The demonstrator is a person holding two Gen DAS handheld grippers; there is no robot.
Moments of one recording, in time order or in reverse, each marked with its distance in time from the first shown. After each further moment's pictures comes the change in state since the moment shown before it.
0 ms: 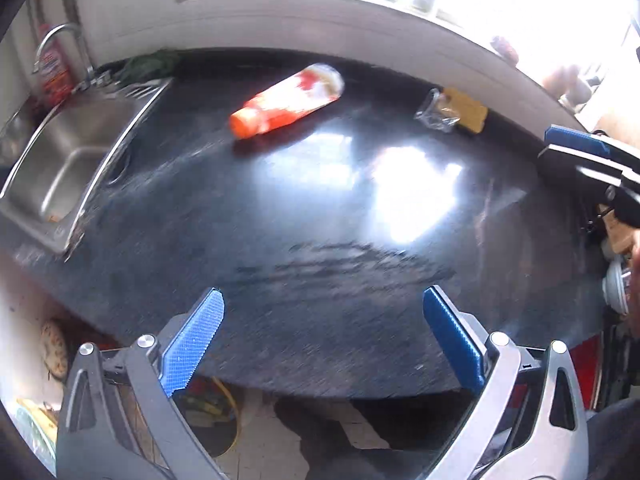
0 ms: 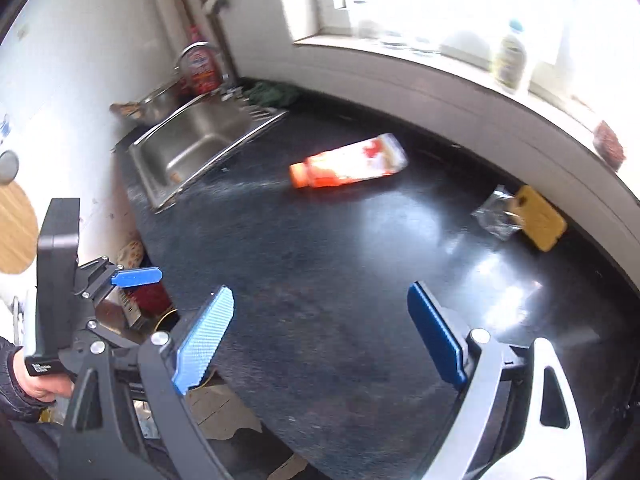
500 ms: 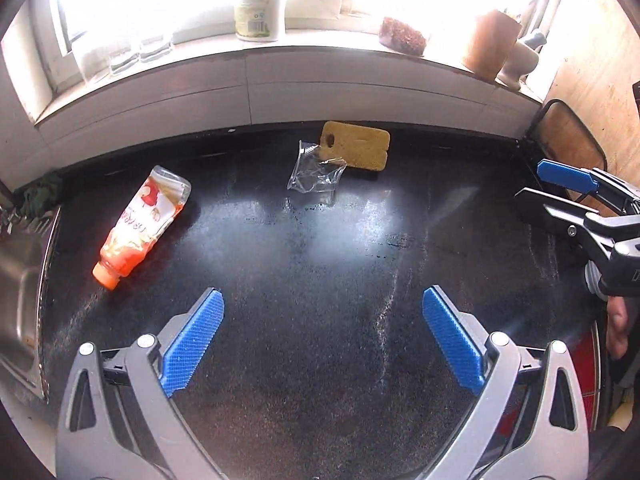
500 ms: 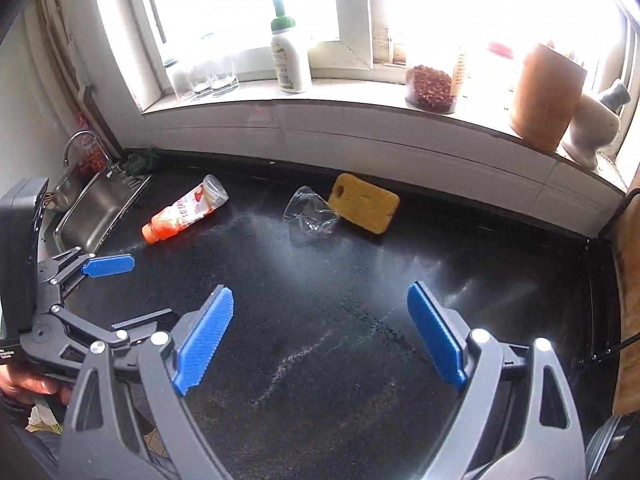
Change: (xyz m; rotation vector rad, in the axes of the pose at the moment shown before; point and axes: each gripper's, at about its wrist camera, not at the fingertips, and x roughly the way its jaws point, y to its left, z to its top) left arm 0.054 -0.164 0.119 0.254 -0.006 -0.070; right arm -0.030 -0.188 -0.011 0.249 -0.058 -0.162
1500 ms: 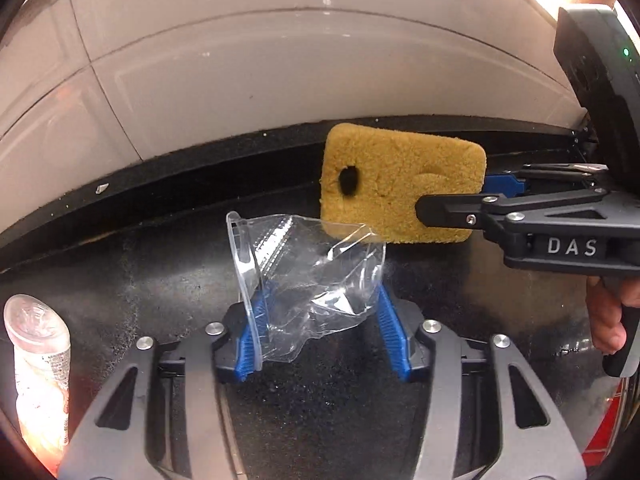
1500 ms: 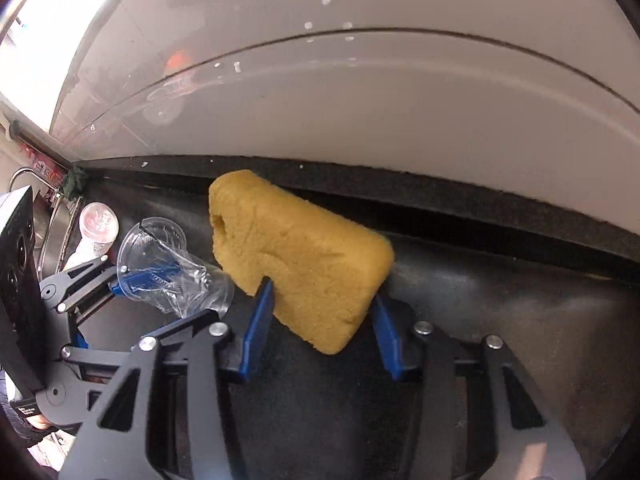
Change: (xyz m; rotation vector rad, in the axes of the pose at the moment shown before) left arm 0.232 0.024 0.112 0.110 0.068 -0.085; right arm 0.264 -0.094 0.079 0.113 0.227 0.100
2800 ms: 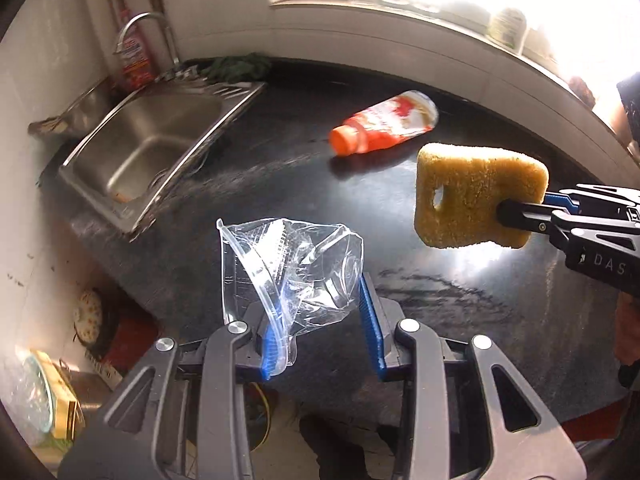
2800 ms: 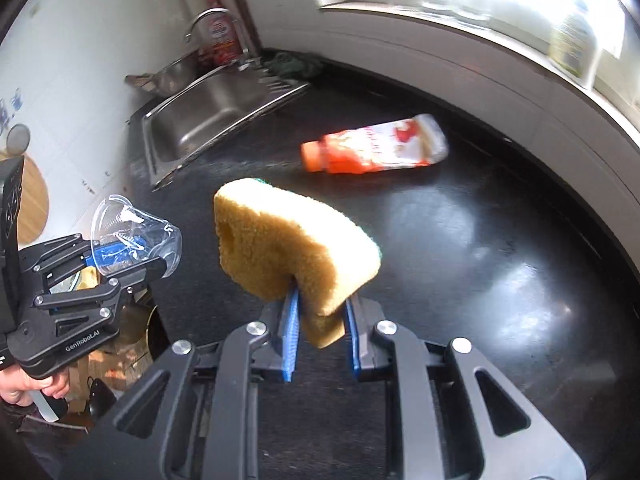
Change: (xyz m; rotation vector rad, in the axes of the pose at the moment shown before) left arm -0.306 0.096 -0.361 -0.584 -0.107 0.461; right arm -0.087 0.372 -0.200 -0.603 0.006 0.216
